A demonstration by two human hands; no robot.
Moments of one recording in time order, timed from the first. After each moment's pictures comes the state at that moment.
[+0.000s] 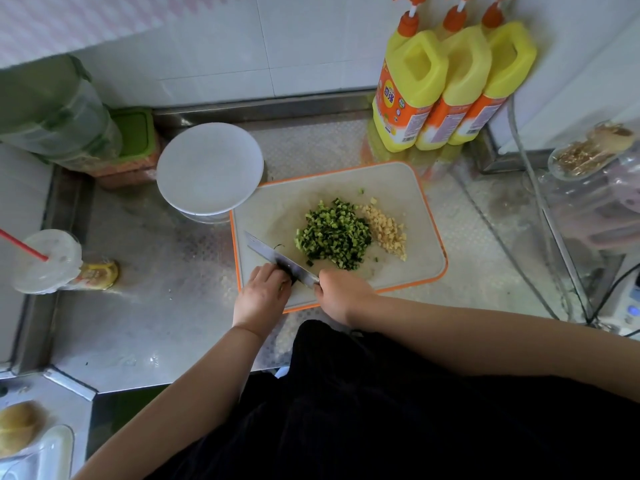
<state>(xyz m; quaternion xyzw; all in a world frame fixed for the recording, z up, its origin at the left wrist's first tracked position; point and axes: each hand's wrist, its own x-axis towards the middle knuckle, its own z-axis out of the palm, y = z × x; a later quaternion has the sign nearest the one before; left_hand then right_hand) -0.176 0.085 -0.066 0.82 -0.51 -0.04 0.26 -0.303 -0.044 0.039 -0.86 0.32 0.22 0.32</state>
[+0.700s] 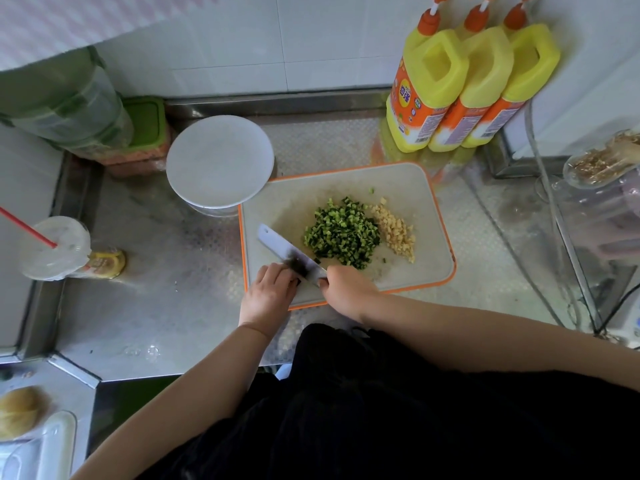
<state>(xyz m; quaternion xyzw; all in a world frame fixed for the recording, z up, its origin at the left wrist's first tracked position) -0.179 0.089 -0.075 0.82 -0.52 0.00 0.24 -0.292 -0.049 0.024 -0.84 0.36 0.23 0.34</state>
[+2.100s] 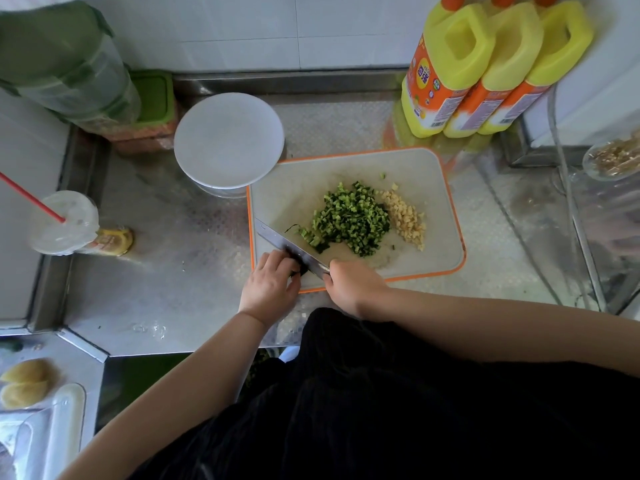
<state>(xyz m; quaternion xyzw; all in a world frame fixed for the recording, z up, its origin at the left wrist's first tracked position) -0.183 0.103 -0.060 0.82 -0.50 -0.05 0.26 -0.299 -0.033 0.028 -0.88 0.31 0.23 0.29</state>
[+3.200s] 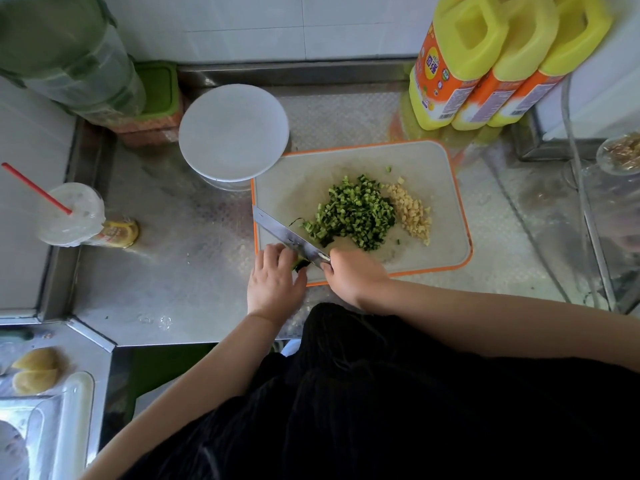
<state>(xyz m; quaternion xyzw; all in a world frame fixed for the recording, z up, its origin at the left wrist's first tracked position) -0.199 0.102 -0.047 0.88 -0.42 -0.05 0.20 -0.293 -0.033 0.031 -0.90 0.30 0.20 0.27</state>
